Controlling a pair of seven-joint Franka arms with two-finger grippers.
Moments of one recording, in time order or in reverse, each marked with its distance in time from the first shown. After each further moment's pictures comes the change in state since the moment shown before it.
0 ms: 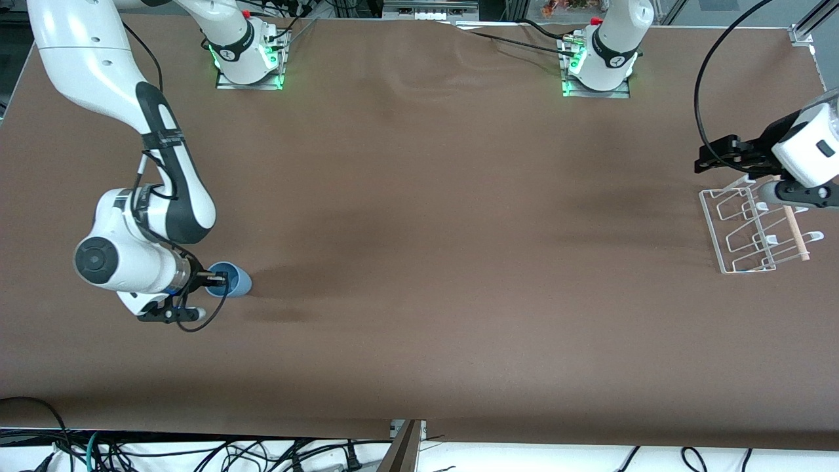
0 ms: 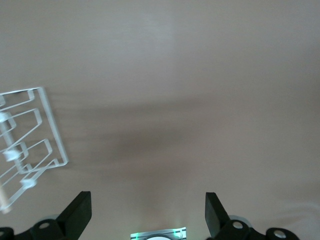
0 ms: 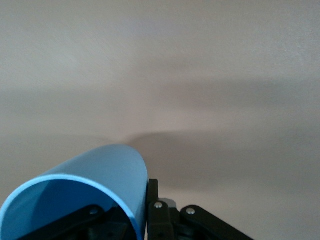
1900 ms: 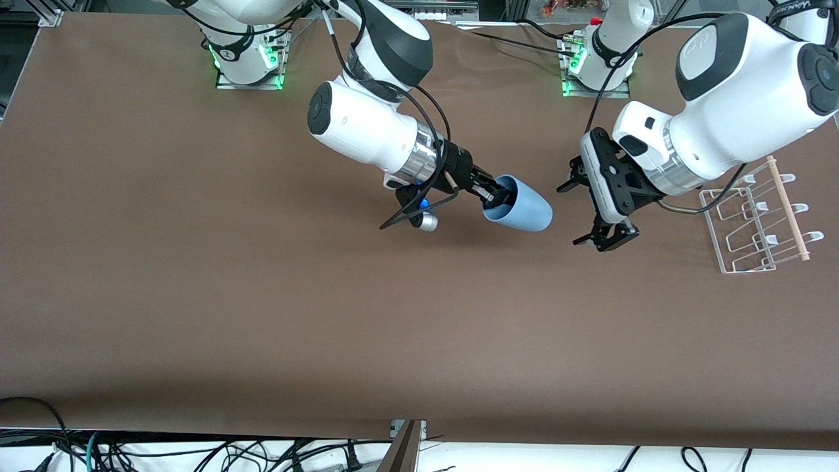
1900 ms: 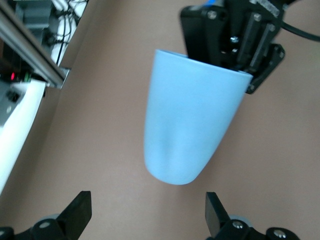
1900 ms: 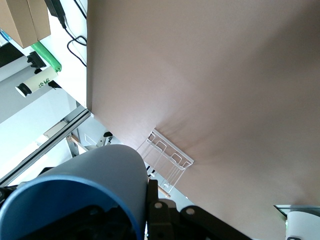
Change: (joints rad) left arm 0.008 0.081 -0.327 -0.087 -0.242 0.531 1.078; right arm 0.487 0.006 0.315 0.281 0.563 0.451 1.099
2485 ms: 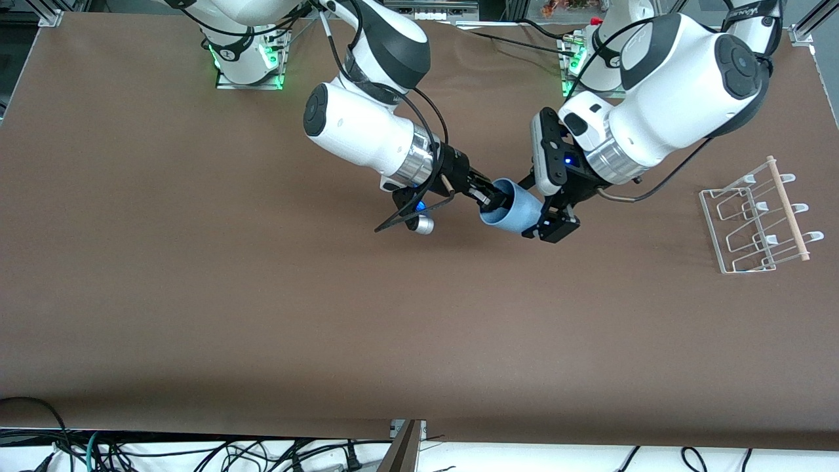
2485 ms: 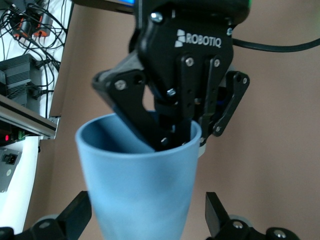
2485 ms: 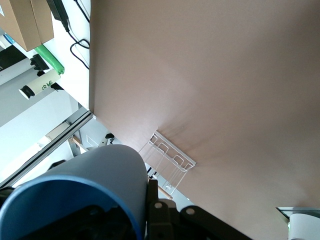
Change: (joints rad) left arm -0.003 0.001 -0.119 -0.061 0.016 0.144 0.113; right arm -0.003 0.000 -0.004 0.004 0.000 0.001 0.000
